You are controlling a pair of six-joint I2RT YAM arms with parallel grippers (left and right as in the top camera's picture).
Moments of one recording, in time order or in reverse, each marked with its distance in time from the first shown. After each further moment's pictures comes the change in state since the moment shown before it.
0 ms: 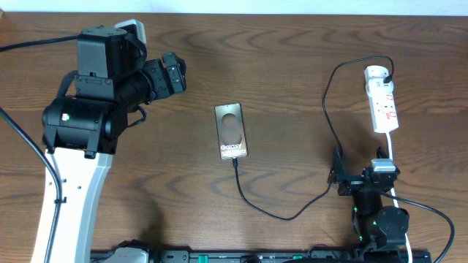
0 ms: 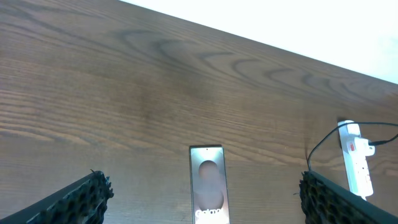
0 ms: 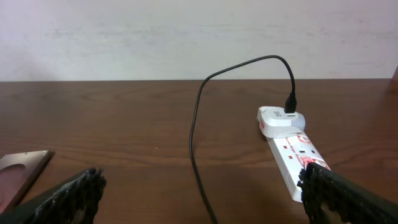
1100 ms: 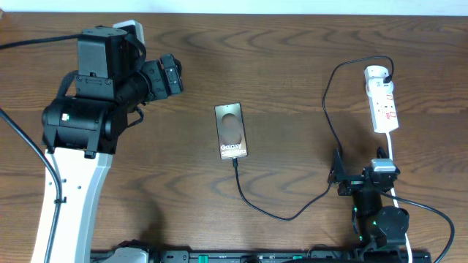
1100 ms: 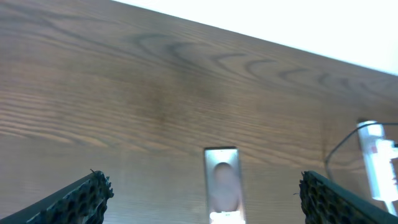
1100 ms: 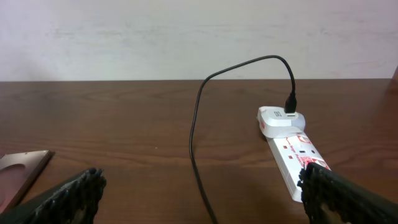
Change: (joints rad) left arm 0.000 0.000 0.000 -0.011 -0.057 0.050; right arm 0.000 0.000 0.000 0.000 0.000 0.000
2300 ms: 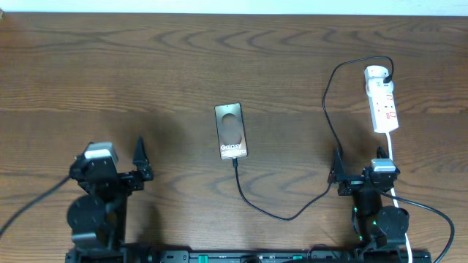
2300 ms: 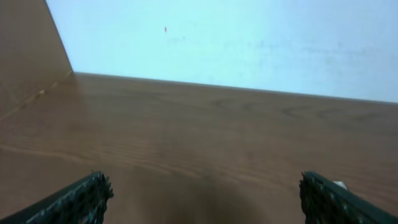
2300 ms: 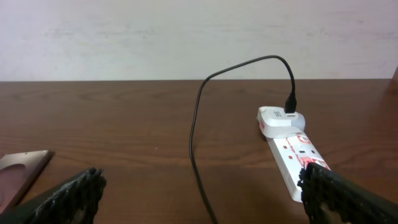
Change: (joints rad) left arm 0.227 -1.078 -1.136 0.615 -0.080 0.285; right arm 0.000 0.000 0.000 0.000 0.000 0.000
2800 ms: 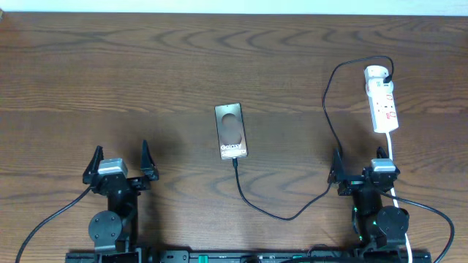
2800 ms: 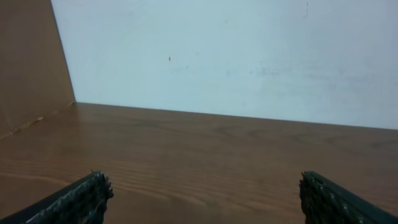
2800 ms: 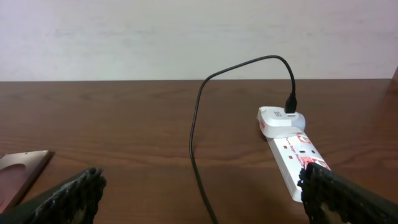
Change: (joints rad) left arm -0.001 -0.238 -0.371 0.341 -0.018 0.007; right arm 0.000 0.000 0.000 0.000 0.000 0.000
